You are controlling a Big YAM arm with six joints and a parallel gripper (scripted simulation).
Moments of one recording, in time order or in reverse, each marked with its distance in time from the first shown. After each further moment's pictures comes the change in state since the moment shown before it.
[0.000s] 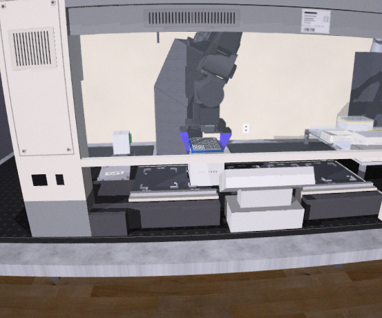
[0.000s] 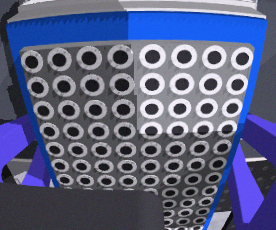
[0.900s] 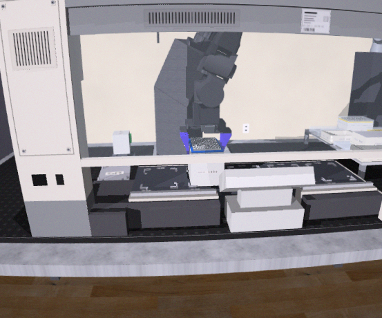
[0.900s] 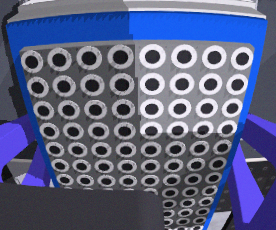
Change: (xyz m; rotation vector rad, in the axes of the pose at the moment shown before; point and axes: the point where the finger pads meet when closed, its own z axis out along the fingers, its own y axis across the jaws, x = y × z) arm 0.000 0.000 0.000 0.000 0.000 0.000
